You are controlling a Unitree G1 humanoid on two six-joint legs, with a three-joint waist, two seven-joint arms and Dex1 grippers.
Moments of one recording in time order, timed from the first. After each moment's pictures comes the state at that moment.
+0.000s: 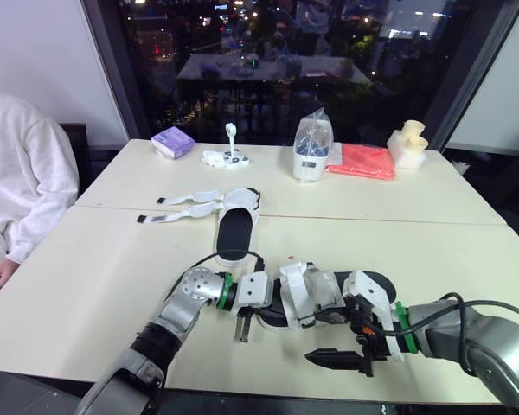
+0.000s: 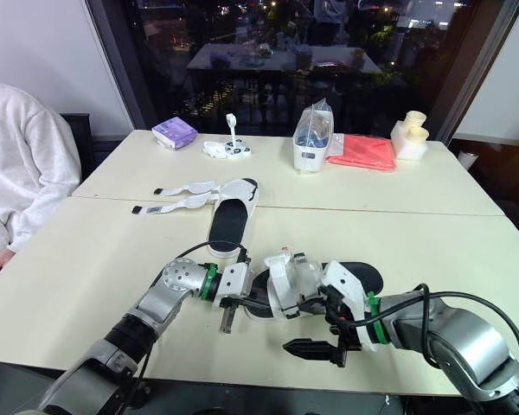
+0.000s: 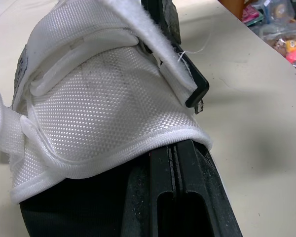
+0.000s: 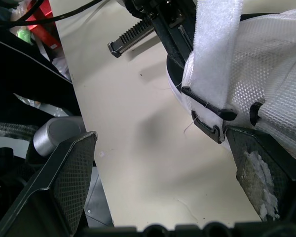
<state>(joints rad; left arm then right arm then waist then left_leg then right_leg) -0.57 0.29 -0.41 0.42 -0.05 -0.21 -1.27 -0.15 -0.87 0.06 -0.60 0.69 1.02 0.83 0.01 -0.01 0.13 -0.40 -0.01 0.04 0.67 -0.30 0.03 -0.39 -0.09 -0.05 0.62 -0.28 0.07</state>
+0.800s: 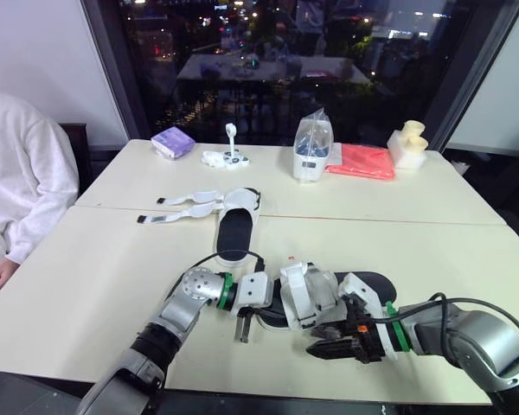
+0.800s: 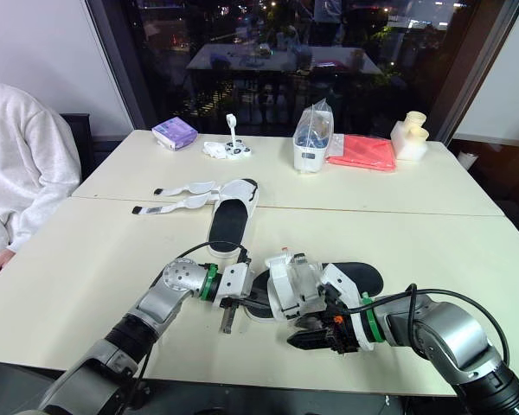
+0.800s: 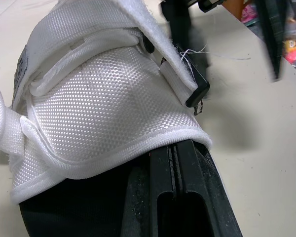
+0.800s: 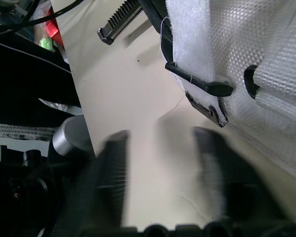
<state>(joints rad) -0.56 0.29 -0.41 0.42 -0.05 -0.21 -1.27 -0.19 -0.83 0.13 -0.43 0.68 1.02 0.91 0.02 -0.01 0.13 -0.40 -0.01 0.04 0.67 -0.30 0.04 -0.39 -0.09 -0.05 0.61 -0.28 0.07</state>
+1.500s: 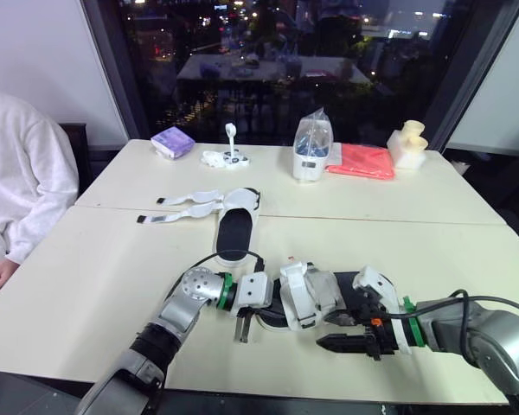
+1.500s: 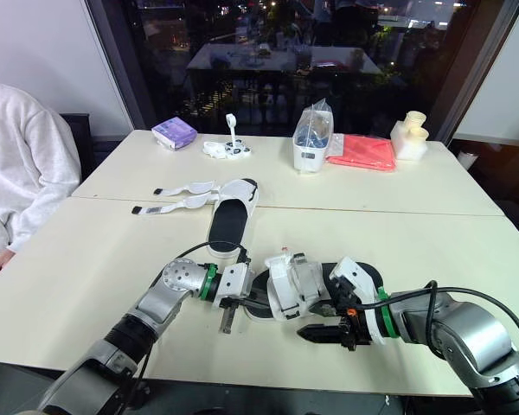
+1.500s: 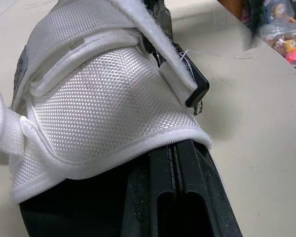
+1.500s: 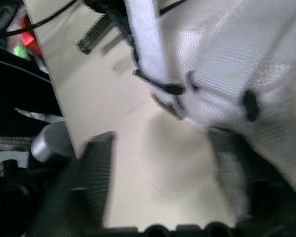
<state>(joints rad) -0.56 0.30 -0.41 0.42 -0.05 -0.20 -1.27 -0.14 -0.86 0.02 -0.50 0.72 1.04 0.86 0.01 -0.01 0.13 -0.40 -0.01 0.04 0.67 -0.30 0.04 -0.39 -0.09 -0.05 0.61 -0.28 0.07</state>
